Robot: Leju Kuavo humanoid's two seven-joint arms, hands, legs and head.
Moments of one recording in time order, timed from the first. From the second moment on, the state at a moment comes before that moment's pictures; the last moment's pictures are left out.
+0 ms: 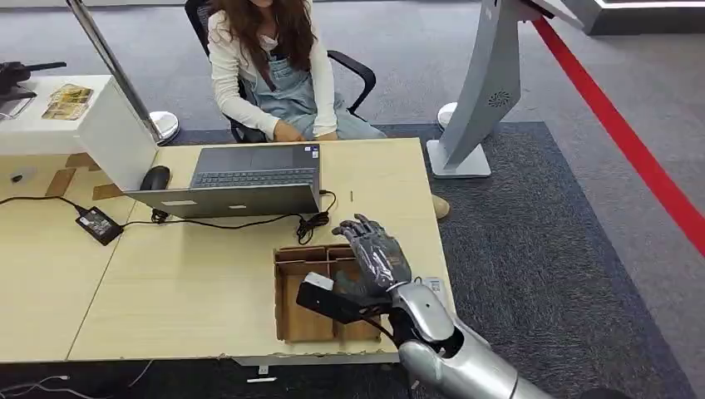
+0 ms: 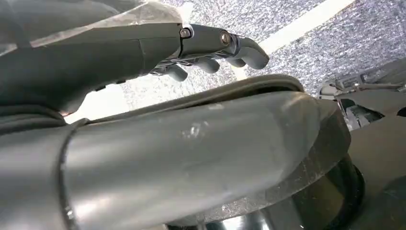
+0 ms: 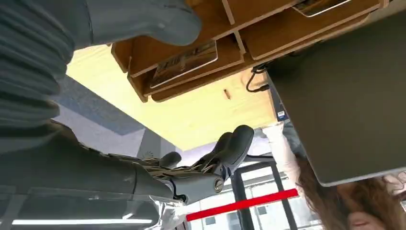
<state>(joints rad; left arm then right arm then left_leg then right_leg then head) -0.12 0.01 -1.08 -0.21 0.80 0.07 0.23 -0.45 -0.14 0.88 -1.35 0.72 -0.17 0.31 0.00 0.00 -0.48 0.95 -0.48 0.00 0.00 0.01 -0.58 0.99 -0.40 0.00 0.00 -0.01</state>
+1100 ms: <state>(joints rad) -0.12 0.01 -1.08 -0.21 0.80 0.07 0.23 -0.45 -0.13 0.88 -1.29 0.72 -0.19 0.31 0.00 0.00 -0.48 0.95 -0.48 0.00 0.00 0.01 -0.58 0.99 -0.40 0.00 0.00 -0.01</state>
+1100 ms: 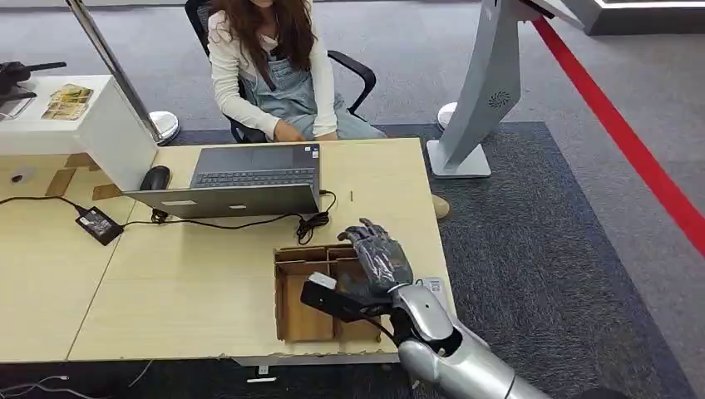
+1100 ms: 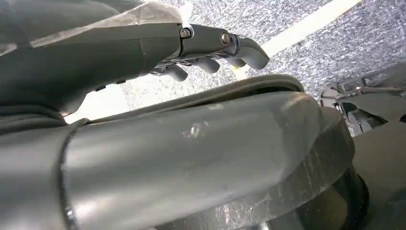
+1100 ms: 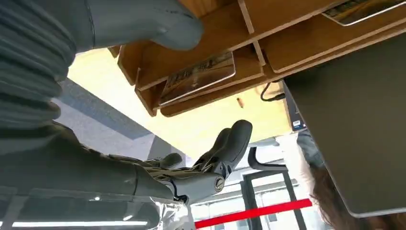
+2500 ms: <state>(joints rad) -0.12 0.02 -1.08 -0.21 0.81 0.07 0.24 -0.45 -0.16 0.86 -1.28 0.77 -0.20 0.33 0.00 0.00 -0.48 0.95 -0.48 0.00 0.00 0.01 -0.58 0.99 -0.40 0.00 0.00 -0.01</state>
